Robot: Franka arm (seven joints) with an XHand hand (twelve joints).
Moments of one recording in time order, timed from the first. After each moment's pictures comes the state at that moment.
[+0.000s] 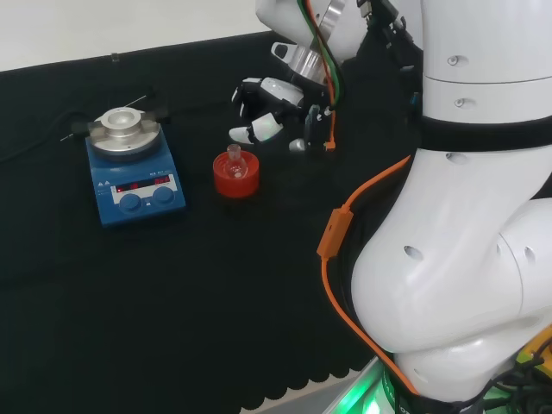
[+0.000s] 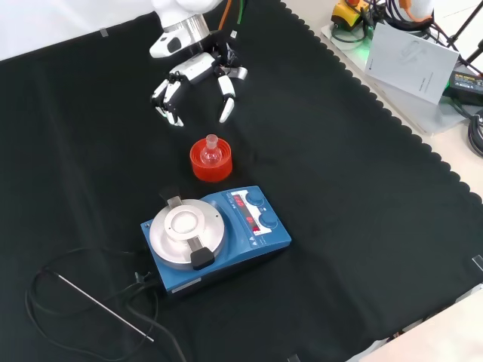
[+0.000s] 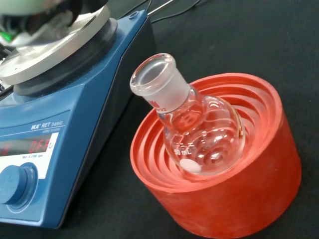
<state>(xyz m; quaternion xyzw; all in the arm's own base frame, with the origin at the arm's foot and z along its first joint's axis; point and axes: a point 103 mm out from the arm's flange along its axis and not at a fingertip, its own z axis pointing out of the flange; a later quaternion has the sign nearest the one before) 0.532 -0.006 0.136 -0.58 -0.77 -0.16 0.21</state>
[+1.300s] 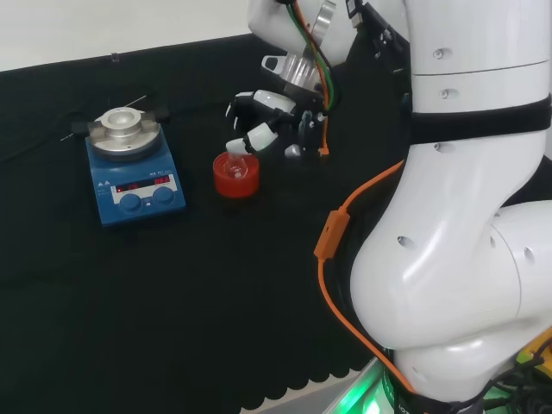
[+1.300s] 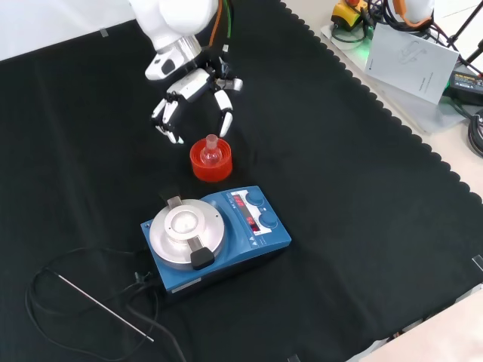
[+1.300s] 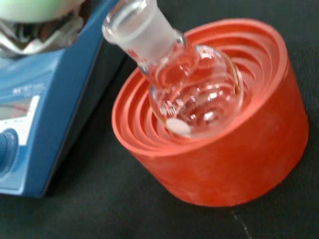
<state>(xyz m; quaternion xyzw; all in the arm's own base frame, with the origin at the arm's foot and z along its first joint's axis) 0.545 0.002 0.102 -0.57 -0.78 -0.12 0.25</state>
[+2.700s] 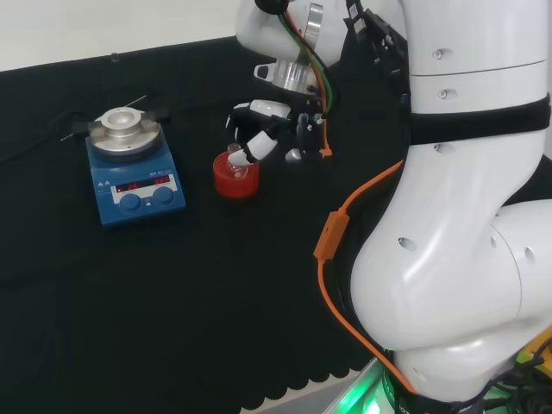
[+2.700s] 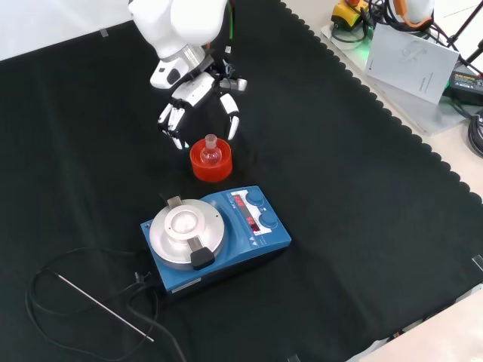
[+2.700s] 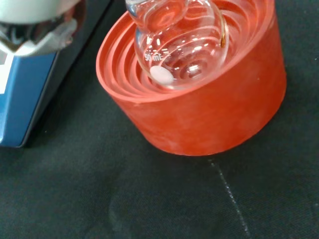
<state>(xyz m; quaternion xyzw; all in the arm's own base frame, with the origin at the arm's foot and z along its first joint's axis) 0.531 0.001 0.100 -0.58 -0.78 -0.06 0.24</state>
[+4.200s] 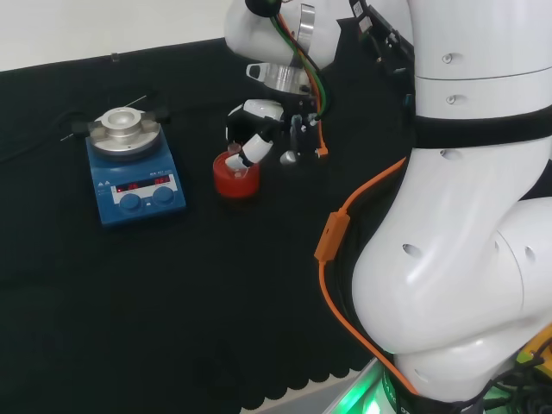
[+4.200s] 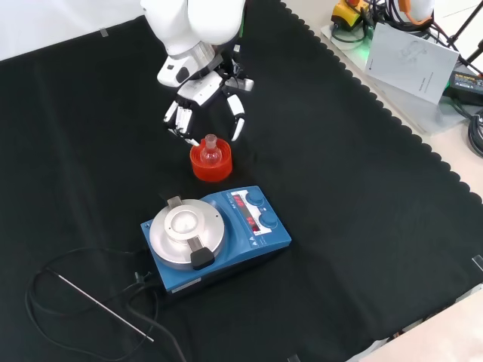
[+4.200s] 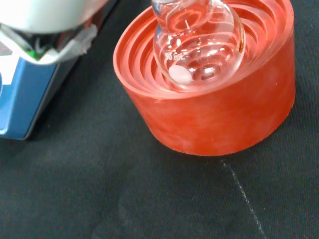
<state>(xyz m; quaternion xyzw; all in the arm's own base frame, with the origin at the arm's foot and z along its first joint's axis) 0.523 0.015 0.108 -0.58 -0.79 -0.04 0.21</state>
